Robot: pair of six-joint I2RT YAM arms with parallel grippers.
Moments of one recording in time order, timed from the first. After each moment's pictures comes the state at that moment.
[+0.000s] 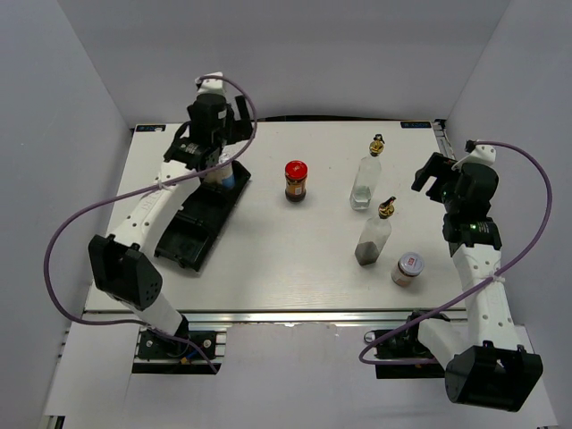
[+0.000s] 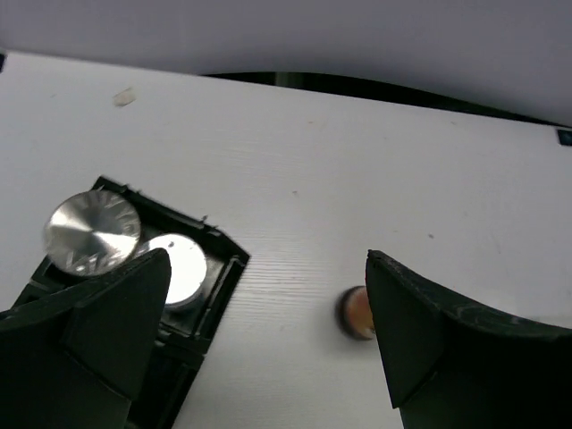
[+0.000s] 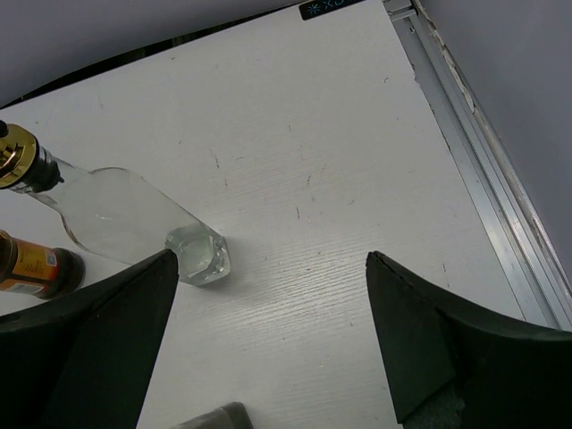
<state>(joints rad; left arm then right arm) -0.37 1.61 1.60 -0.37 -0.30 -0.33 -0.09 0.96 0.90 -0.25 0.00 0.23</state>
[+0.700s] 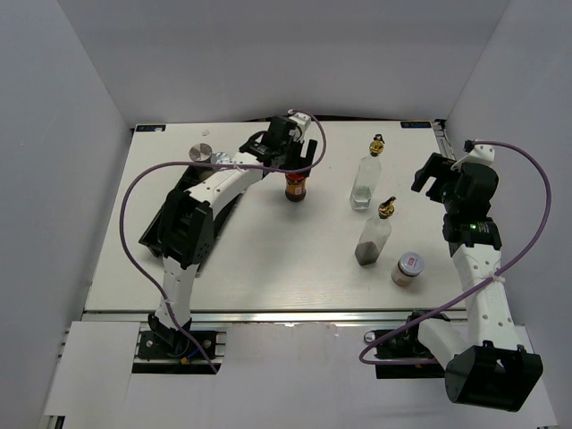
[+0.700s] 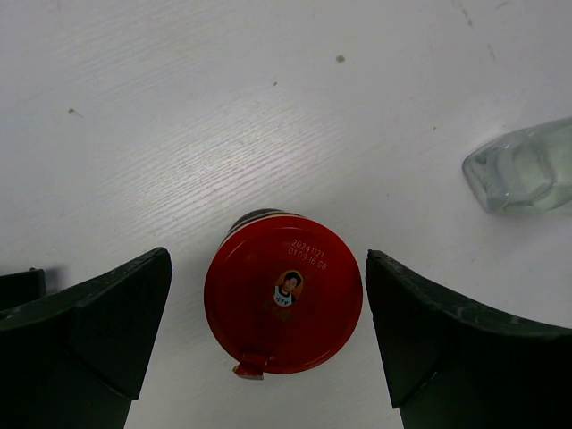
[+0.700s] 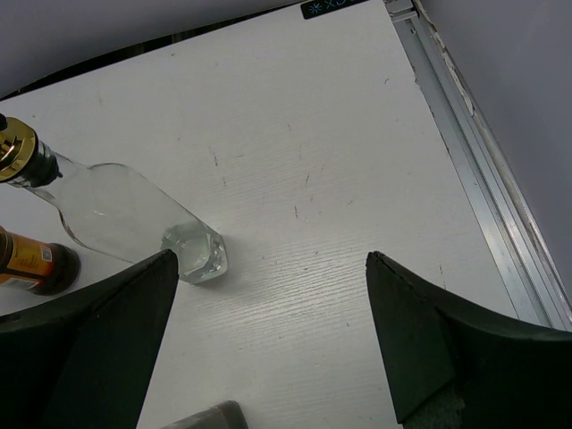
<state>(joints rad) -0.58 2.10 1.87 -0.44 -0.03 -0.14 -0.09 0.96 0.90 -0.25 -0.01 0.21</state>
